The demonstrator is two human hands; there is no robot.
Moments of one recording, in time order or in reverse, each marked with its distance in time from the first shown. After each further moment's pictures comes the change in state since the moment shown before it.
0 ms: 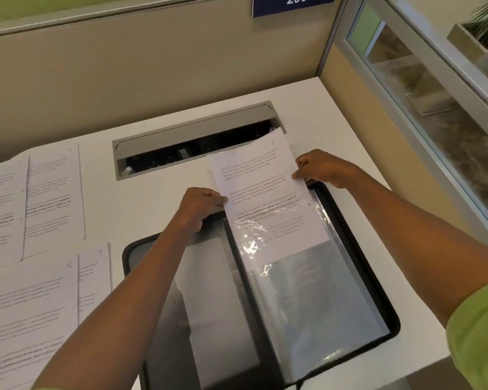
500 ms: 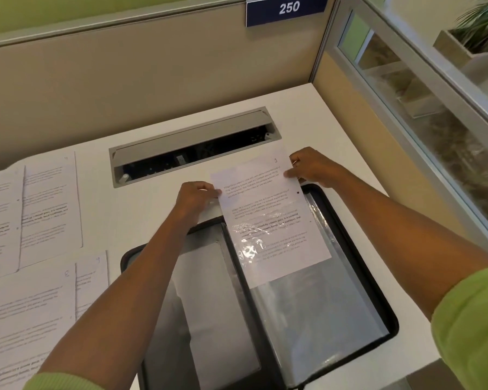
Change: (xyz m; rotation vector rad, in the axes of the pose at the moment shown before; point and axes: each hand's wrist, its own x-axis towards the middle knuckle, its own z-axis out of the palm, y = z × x) left_hand 0.010 0.021 -0.005 -0.022 0.019 0.103; right_hand 0.008 -0.012 0.007 0.012 0.090 -0.027
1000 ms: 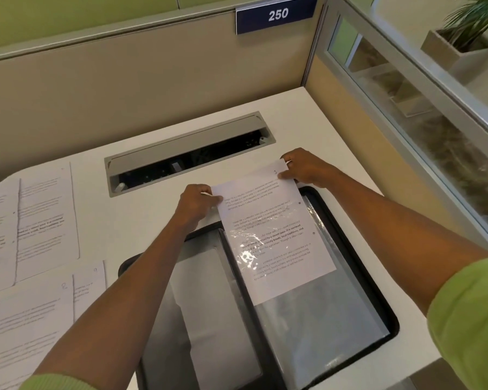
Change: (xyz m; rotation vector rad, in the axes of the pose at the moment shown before) left_hand 0.006 0.002 0.003 0.246 -0.056 0.088; right_hand 0.000 -0.003 -0.002 -0.025 -0.002 -0.074
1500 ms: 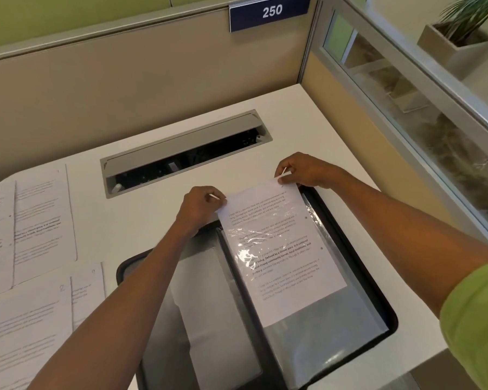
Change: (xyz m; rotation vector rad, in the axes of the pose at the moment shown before) left_hand -0.017 0.001 0.012 0.210 -0.007 0.208; right_hand -0.015 0.008 -0.009 -0.209 -0.109 -0.146
